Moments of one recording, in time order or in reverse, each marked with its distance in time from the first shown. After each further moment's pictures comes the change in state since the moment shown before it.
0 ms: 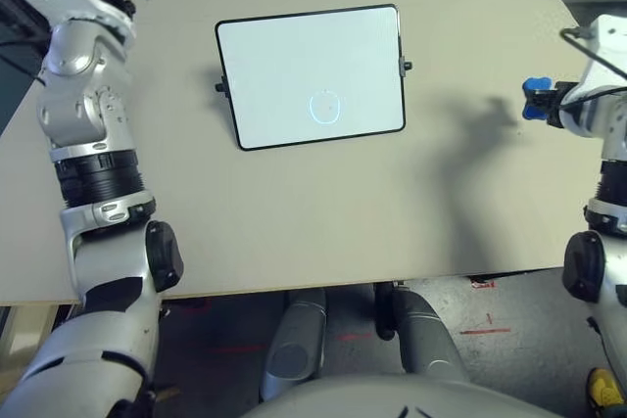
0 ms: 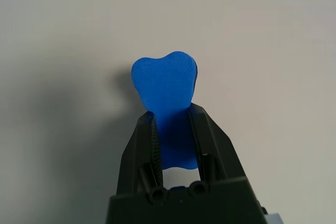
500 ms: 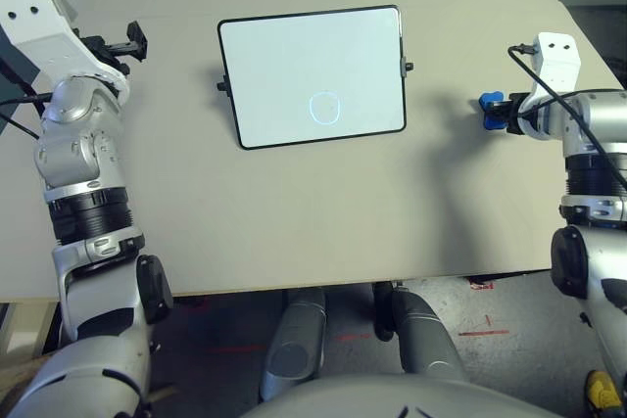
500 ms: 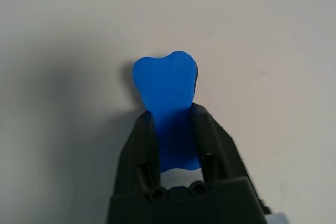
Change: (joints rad) left arm 0.126 -0.037 0.029 -0.042 -0.031 0.124 -0.015; right arm -0.042 0.026 0.094 0.137 0.015 -0.120 0.031
